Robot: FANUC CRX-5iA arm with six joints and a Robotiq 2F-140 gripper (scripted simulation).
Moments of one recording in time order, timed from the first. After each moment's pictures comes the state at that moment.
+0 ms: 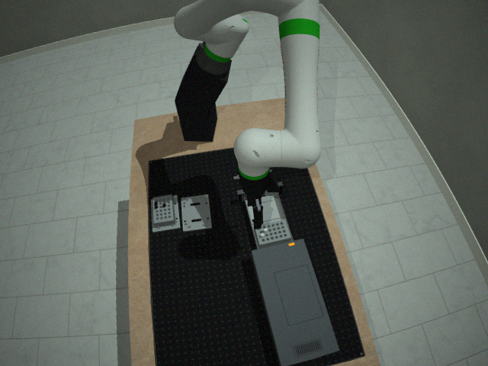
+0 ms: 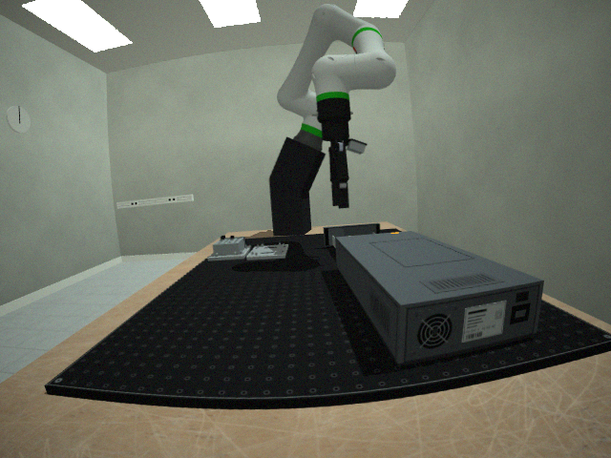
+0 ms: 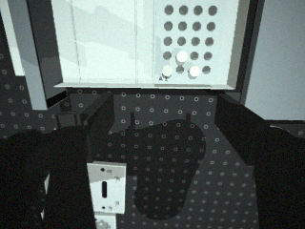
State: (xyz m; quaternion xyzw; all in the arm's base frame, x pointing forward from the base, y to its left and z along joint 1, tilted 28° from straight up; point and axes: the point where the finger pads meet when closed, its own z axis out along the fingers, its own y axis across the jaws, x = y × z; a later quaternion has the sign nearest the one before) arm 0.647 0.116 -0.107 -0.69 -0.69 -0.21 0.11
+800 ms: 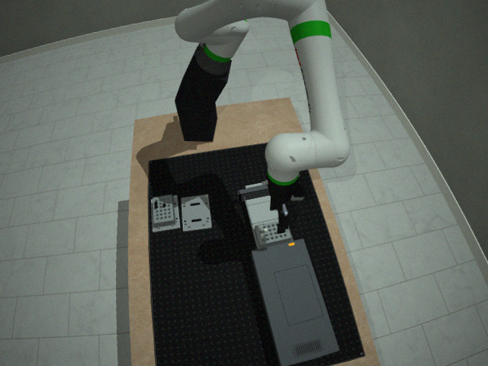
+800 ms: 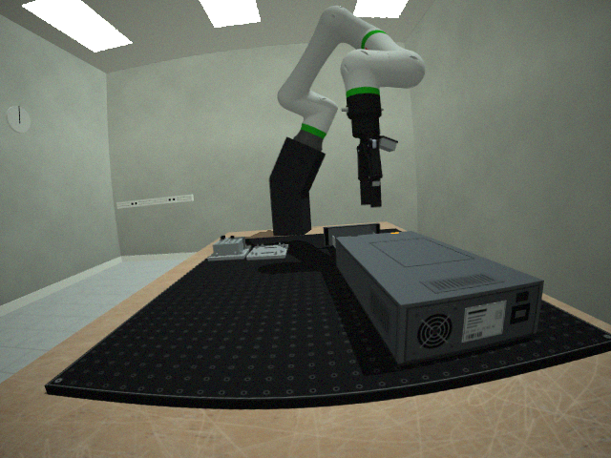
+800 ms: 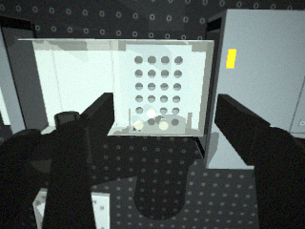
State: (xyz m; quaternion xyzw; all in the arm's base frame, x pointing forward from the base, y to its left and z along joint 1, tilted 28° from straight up) arm 0.681 0.184 -0.066 -0.69 -0.69 -0.21 0.11
